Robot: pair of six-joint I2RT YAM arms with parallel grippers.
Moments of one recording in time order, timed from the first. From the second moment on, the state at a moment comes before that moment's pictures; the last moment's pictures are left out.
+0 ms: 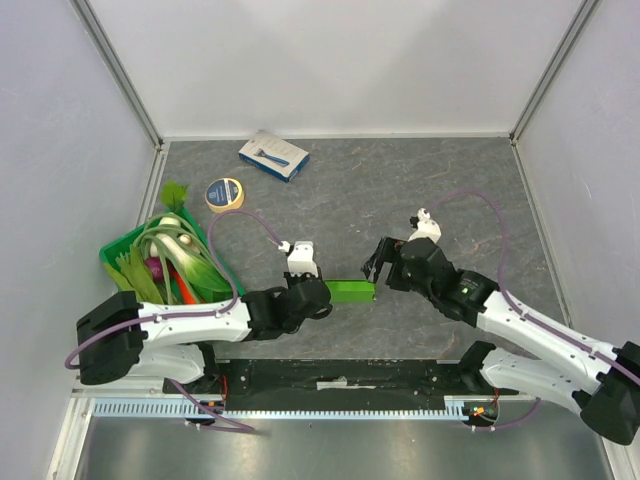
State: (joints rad) left arm -1.20 1.26 0.62 -0.07 -0.70 -0.85; right arm 0.81 0.95 0.71 -0.42 0.26 0.85
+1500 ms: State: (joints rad) left arm -1.25 1.19 0.55 -0.05 -0.70 -0.88; right arm 1.12 1.02 0.28 0.31 0.65 0.80
